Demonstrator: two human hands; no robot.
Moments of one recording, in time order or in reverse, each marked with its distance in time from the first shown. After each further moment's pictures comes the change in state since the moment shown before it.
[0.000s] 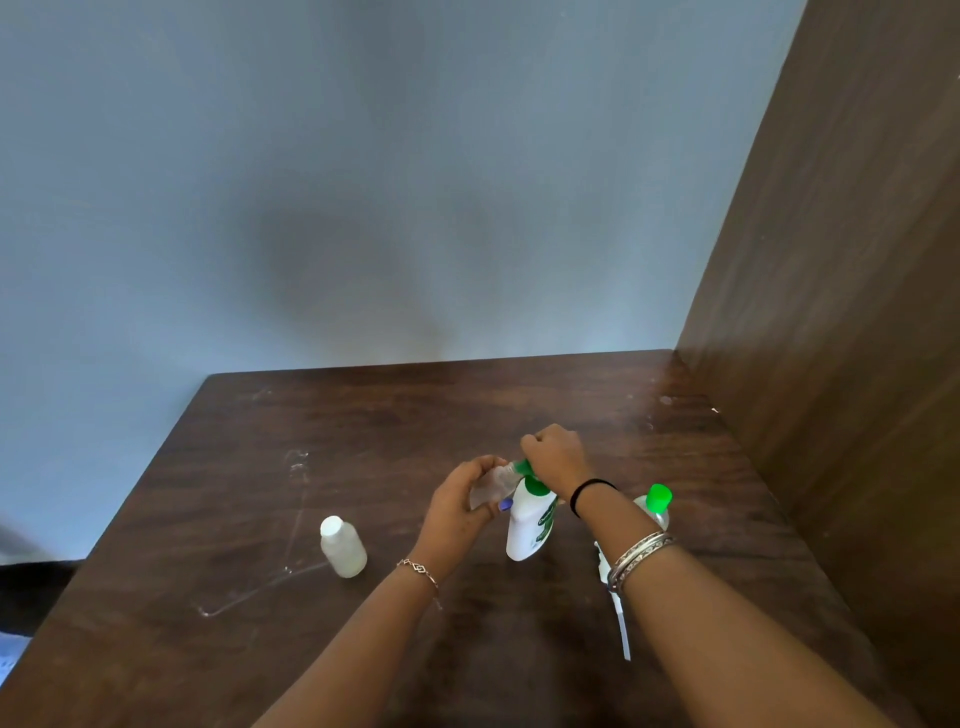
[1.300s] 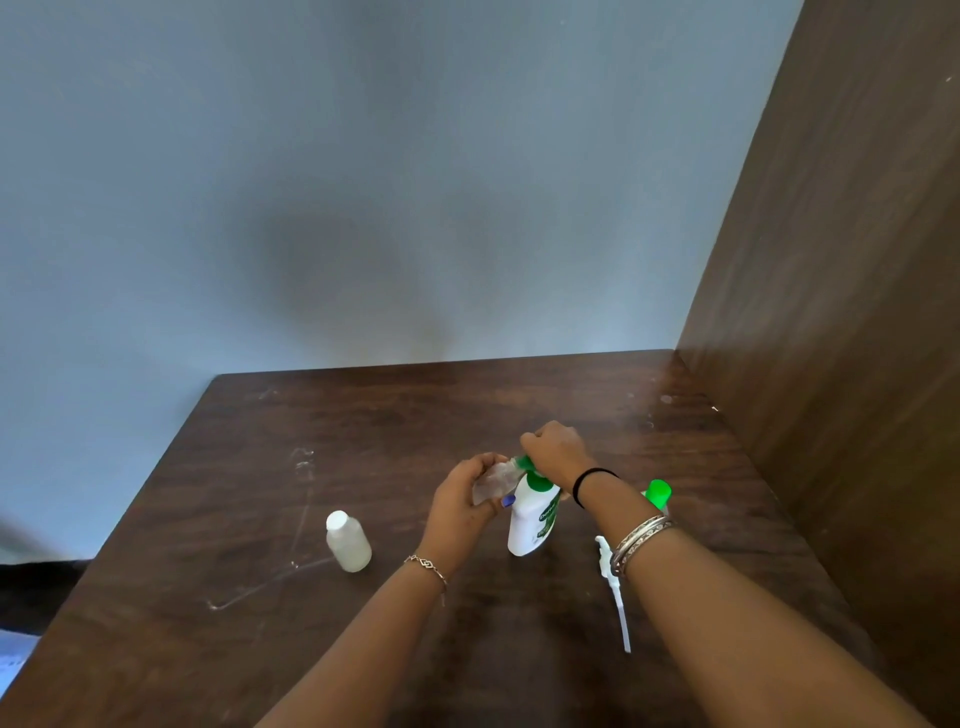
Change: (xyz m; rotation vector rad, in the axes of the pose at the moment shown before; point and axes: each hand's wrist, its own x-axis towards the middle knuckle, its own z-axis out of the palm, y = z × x) left_hand -0.006 0.012 0.000 -0.006 0.036 -0.051; right_hand -0.001 -0.004 -0.006 -0.009 -0.071 -0.001
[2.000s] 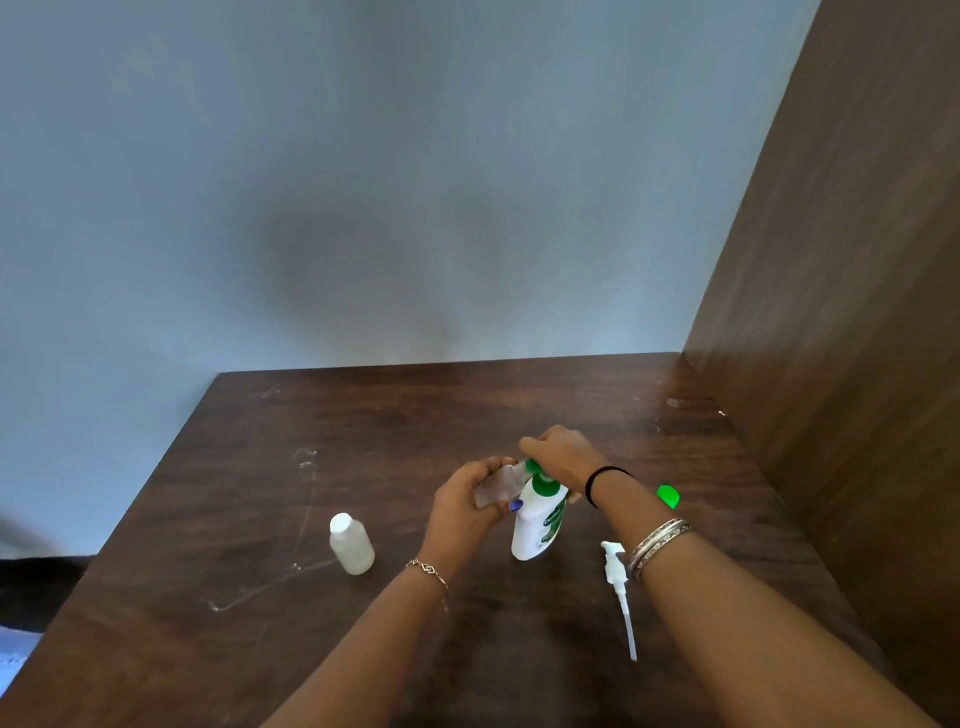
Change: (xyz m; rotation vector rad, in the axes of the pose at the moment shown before) left_hand 0.000 -0.001 -0.005 -0.053 0.022 0.011; right_hand -0.002 -0.001 -0.006 -0.022 -0.111 -0.004
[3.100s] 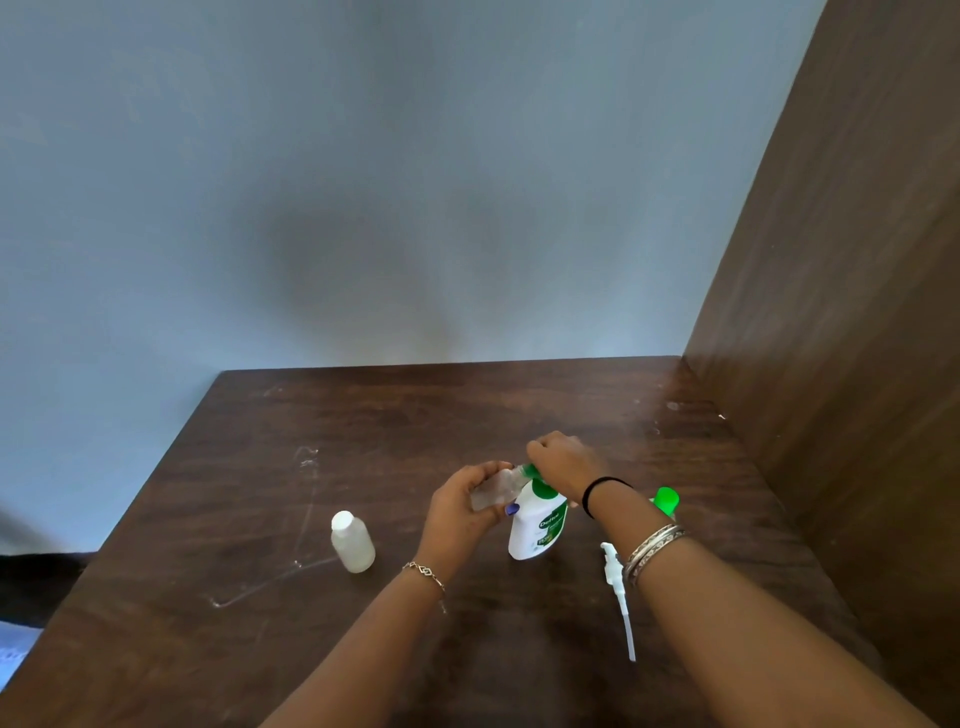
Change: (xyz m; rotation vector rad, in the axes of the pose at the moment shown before) left_hand -0.003 -0.005 -0.003 -0.005 0.000 -0.018; right_hand -0.010 0.002 0.003 -0.172 0.029 -0.045
